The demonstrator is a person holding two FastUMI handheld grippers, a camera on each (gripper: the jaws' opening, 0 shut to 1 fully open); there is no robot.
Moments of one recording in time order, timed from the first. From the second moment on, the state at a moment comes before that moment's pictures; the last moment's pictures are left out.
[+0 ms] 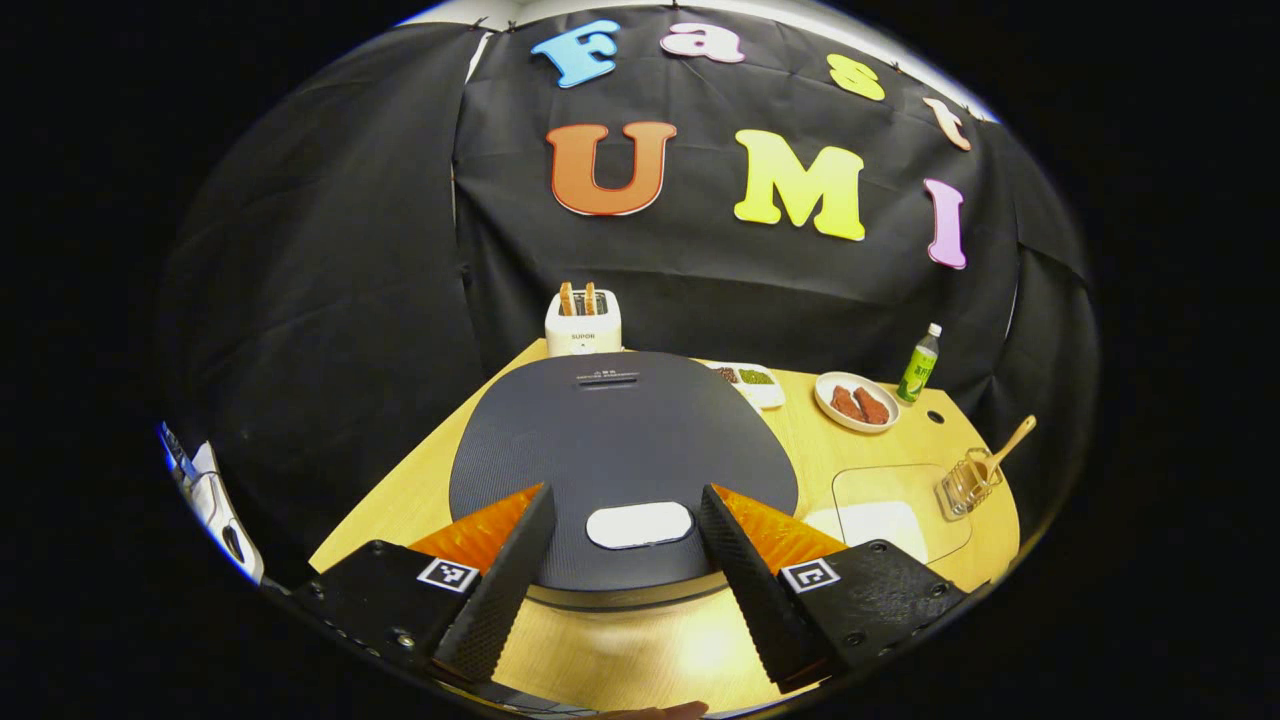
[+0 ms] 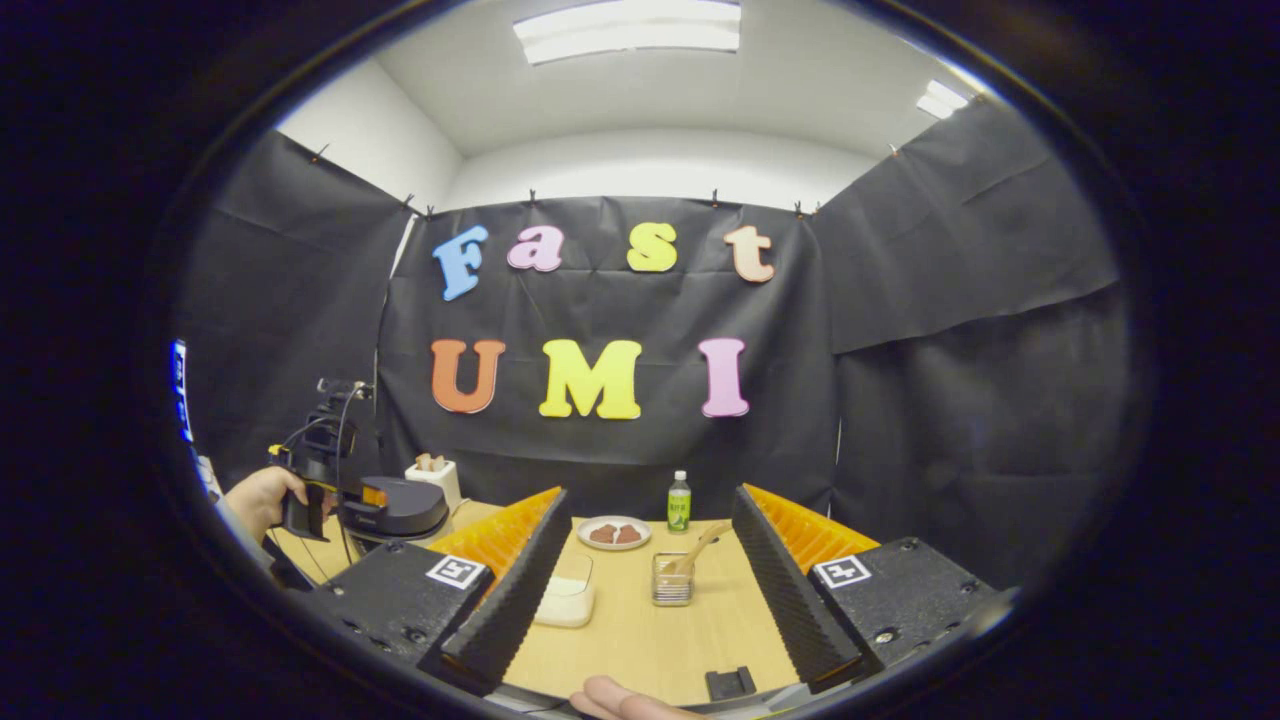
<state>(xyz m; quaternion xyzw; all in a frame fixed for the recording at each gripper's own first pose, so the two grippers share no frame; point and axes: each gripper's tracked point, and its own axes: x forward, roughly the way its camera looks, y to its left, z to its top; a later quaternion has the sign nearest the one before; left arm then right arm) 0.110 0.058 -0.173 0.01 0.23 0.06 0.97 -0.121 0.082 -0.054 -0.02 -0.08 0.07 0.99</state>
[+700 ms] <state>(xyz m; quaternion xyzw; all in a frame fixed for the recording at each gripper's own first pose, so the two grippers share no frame) 0.111 0.059 -0.182 0.01 0.19 0.06 0.98 -0.104 0.090 -0.080 -0.03 -0.05 0.08 0.99</state>
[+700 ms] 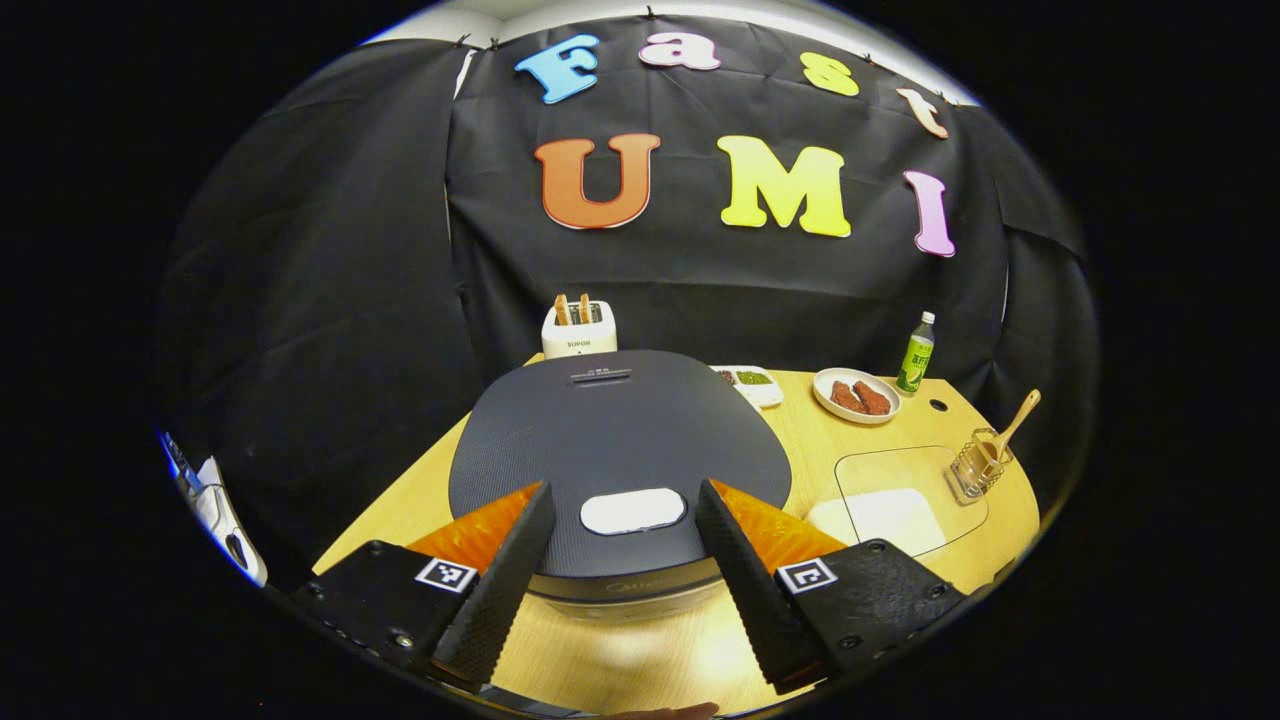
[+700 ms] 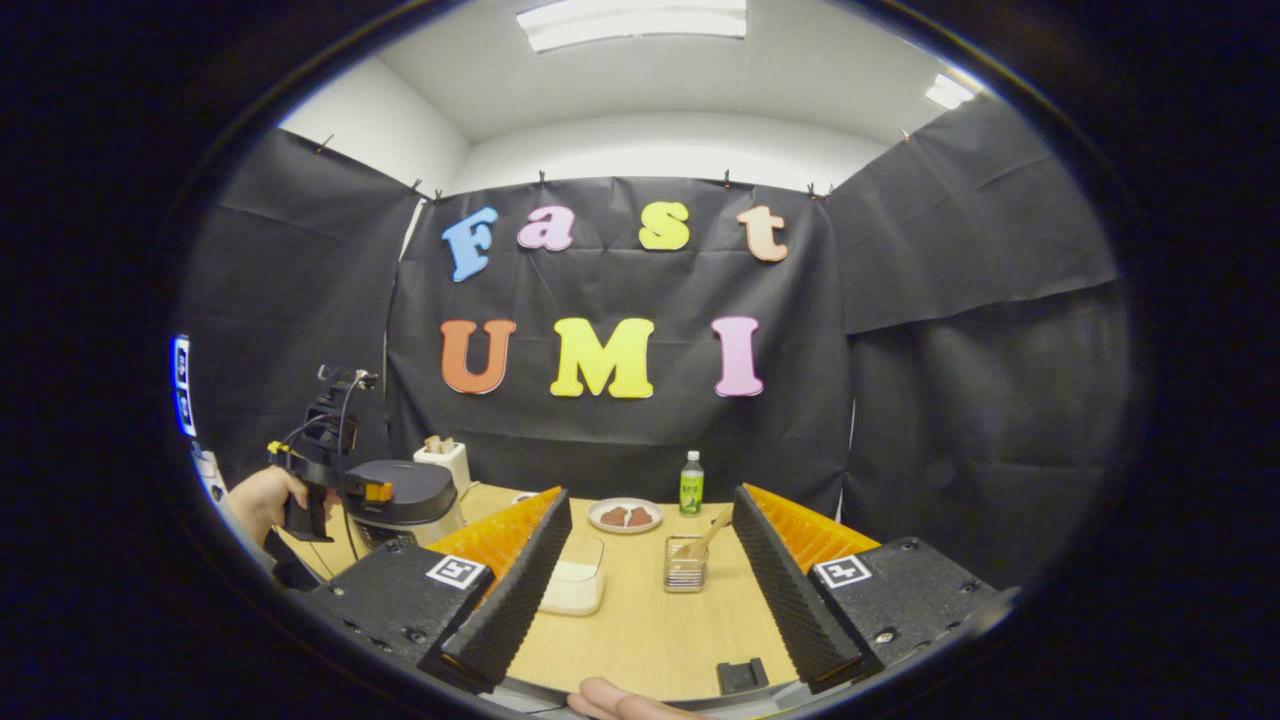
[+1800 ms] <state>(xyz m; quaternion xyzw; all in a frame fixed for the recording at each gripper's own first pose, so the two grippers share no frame) 0.005 0.005 -0.148 0.05 0.16 0.07 0.98 -0.096 0.075 -0.092 -0.01 -0.04 0.08 1.00</state>
